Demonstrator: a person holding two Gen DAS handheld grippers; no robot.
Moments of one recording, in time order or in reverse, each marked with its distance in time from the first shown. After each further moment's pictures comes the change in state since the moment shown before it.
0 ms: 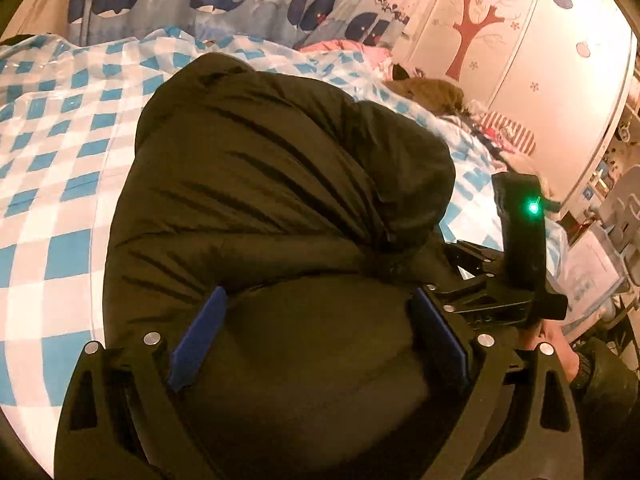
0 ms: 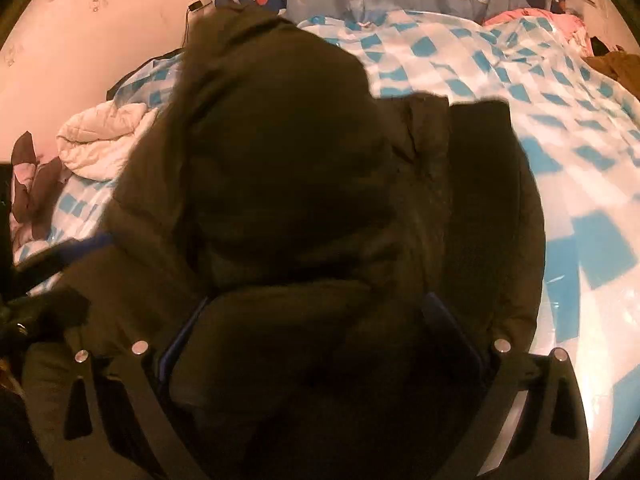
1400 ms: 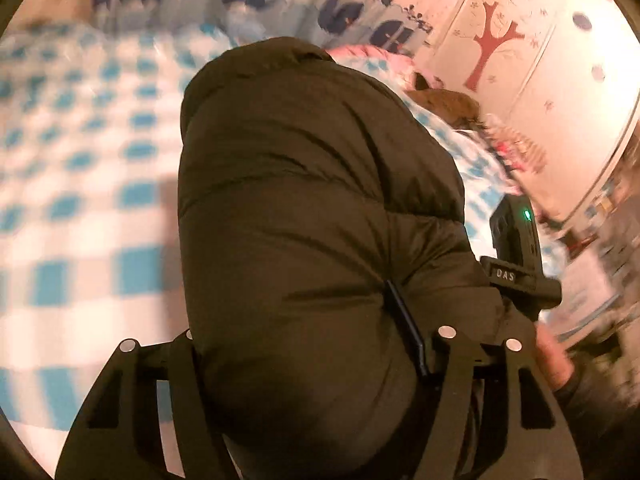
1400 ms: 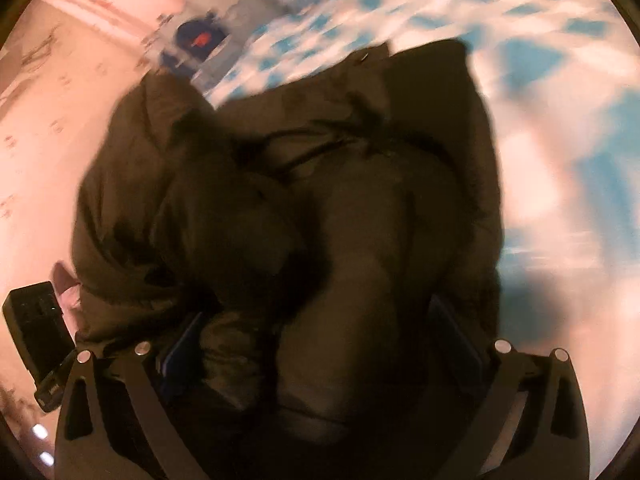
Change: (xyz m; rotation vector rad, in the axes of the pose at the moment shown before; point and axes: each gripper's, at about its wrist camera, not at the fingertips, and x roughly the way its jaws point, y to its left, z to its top) left arm -0.060 0.056 0.022 -0.030 -0.024 0.018; right arm 0.039 0.003 0.033 0.423 0.044 0.266
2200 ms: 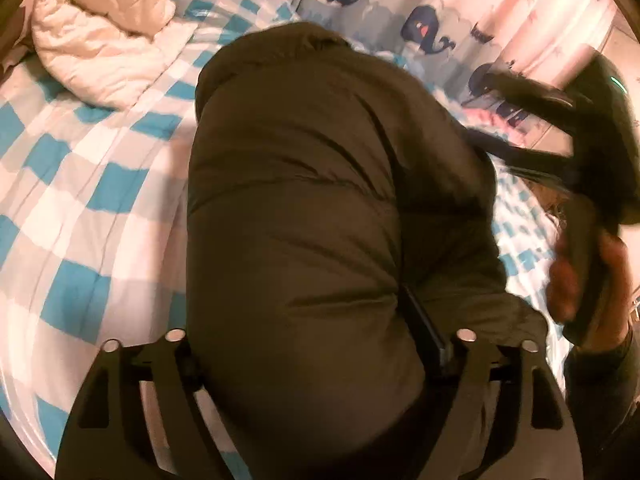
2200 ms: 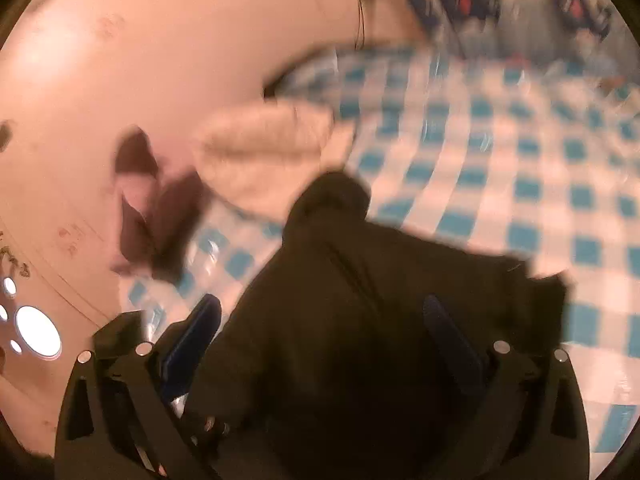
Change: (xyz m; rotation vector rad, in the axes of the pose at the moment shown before) left arm -0.116 0.214 -0.073 -0.394 -0.028 0.189; right arm 0.175 0.347 0.038 -0.602 0.136 0.133
